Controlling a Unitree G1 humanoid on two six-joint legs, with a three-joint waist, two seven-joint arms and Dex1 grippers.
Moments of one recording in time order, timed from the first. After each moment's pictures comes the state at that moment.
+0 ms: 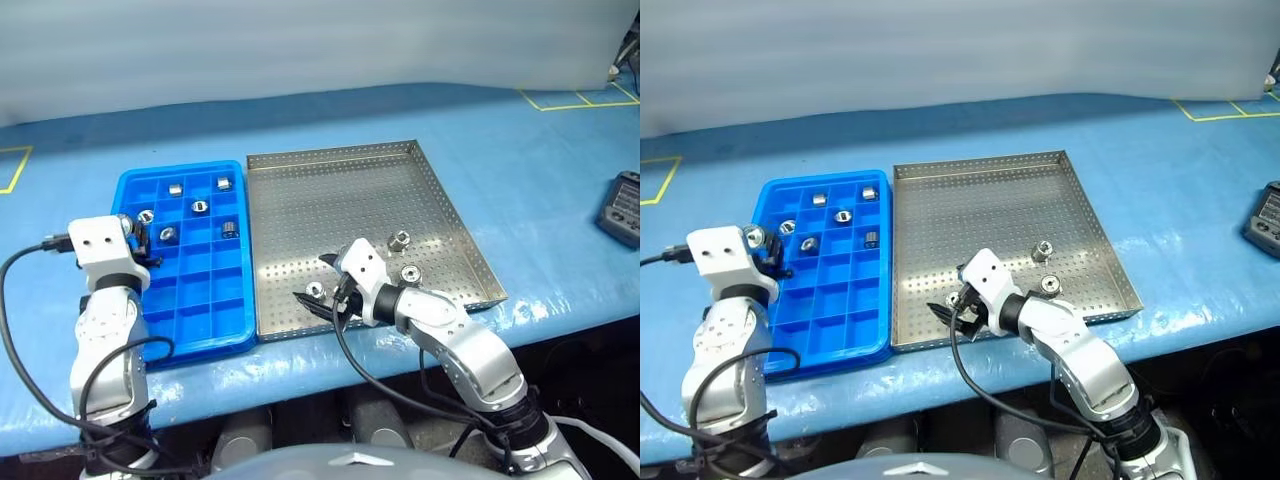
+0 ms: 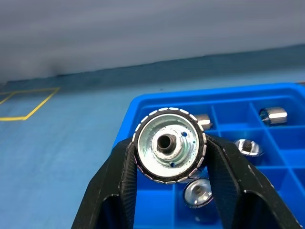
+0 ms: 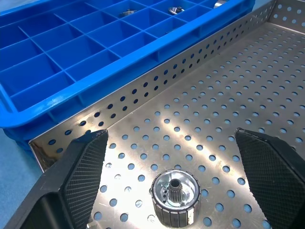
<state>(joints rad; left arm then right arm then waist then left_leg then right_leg) 0.01 0.18 0.36 -0.49 -0.05 0.61 0.06 -0.16 -0.37 0.35 -0.51 0.25 0.72 0.52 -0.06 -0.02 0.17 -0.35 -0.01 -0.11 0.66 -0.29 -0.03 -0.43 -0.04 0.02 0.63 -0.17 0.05</state>
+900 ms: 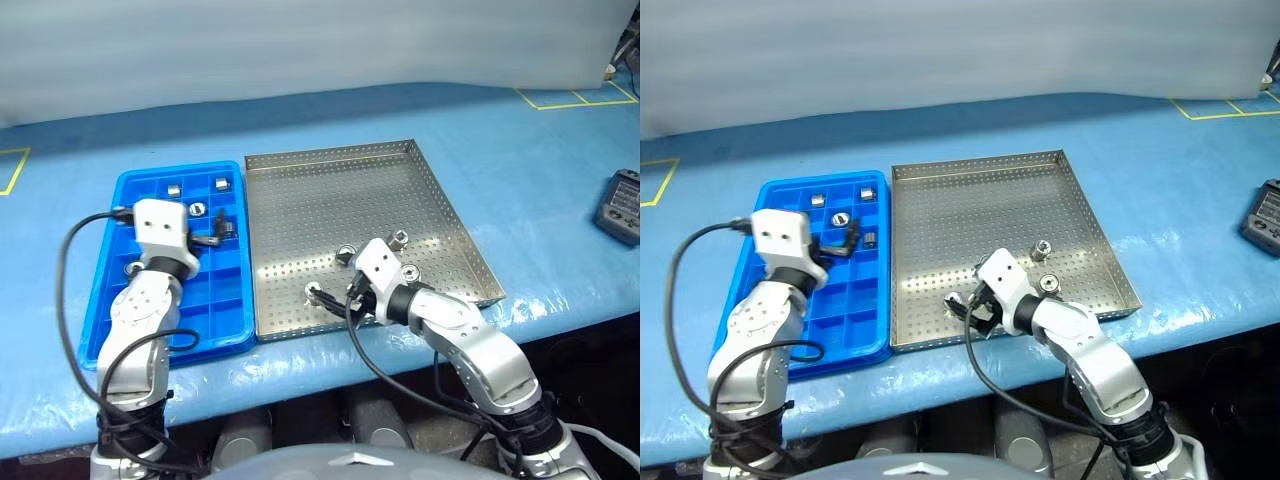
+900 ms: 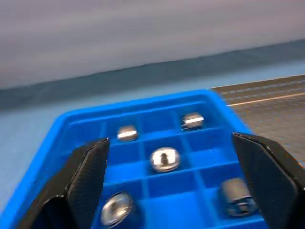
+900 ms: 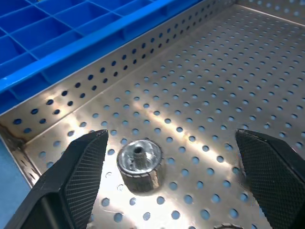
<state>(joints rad) -0.09 0.26 0.11 -0.49 -0.13 0.56 -0.21 -0.12 -0.43 0.27 -0.52 0.24 0.72 0.50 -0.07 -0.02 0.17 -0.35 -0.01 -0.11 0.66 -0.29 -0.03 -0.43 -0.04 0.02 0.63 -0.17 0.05</state>
